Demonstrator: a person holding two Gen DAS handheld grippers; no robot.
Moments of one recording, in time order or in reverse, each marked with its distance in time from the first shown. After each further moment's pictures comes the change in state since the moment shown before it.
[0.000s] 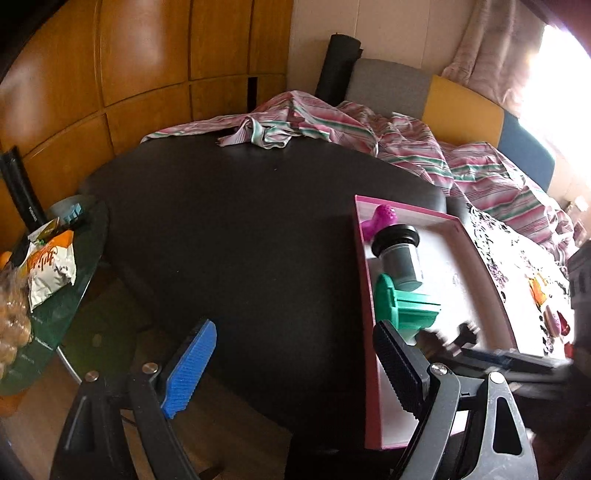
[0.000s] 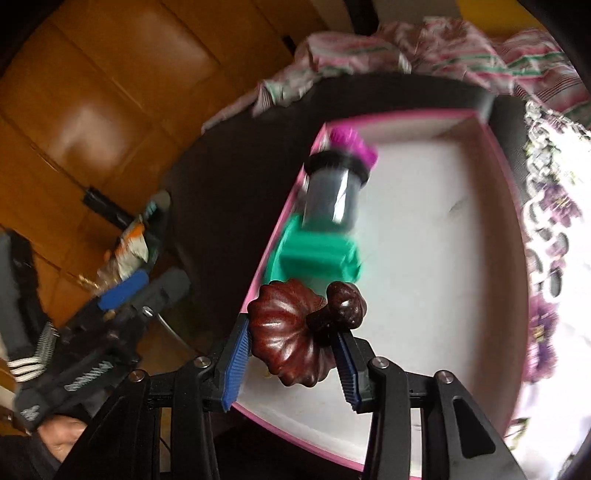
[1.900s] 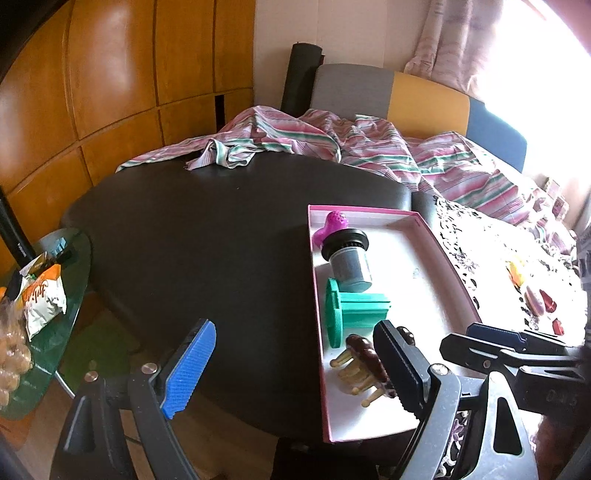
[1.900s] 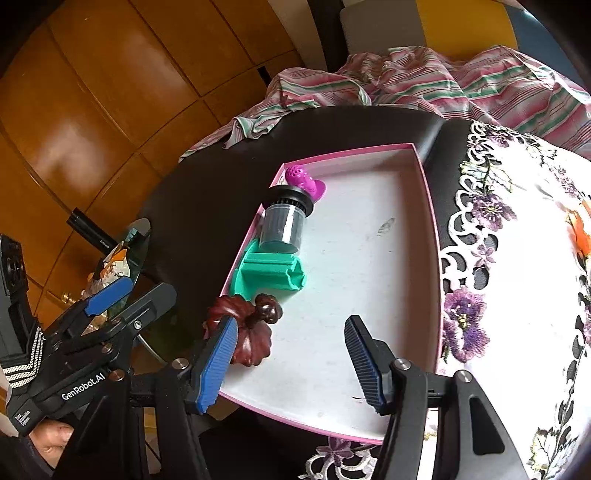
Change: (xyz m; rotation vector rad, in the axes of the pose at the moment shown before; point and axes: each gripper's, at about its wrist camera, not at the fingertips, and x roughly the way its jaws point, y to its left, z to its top) left arm -0.027 -0.039 0.000 0.117 -0.046 -0.057; right arm -0.068 -0.023 -0.015 0.022 -0.151 -0.116
